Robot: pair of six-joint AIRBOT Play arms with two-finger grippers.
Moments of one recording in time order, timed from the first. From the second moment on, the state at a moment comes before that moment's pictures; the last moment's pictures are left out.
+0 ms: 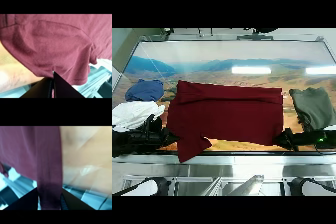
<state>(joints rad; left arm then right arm) 0.50 -1.30 0.47 0.76 -1.20 -0.97 -0.46 -1.37 0.45 -0.76 1.24 1.05</state>
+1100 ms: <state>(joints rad) 0.42 -1.20 0.99 0.61 -1.36 -1.00 -0.39 -1.34 0.78 -0.43 1.37 1.00</state>
